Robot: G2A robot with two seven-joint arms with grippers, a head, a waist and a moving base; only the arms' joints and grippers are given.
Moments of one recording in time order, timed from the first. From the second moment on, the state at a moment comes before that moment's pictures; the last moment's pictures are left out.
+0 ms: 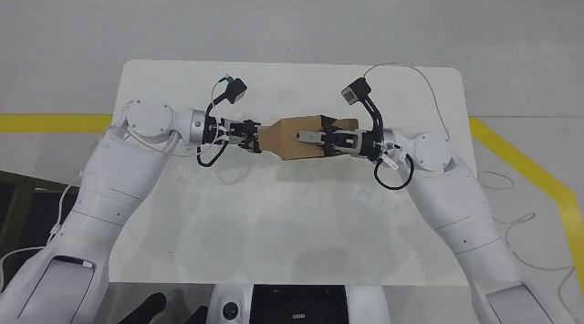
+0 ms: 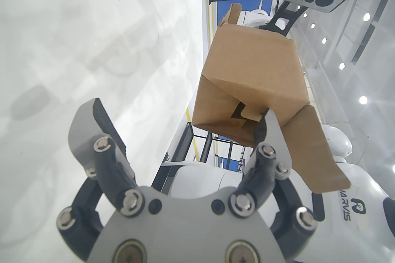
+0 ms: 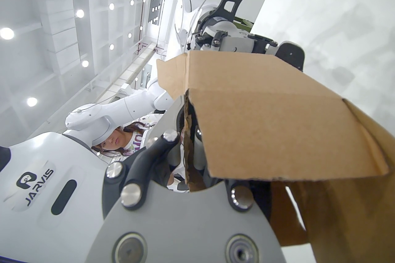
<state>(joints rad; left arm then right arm) 0.72 -1.05 -1.01 -1.24 -0.30 -0.13 -1.28 -0.86 -1.23 1.05 -1.31 0.44 -0.41 1.11</state>
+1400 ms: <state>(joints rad) 0.76 -1.02 -1.08 -1.34 -0.19 -0.09 -1.22 -0.89 -1.20 1.10 -1.36 0.16 -0.28 0.93</state>
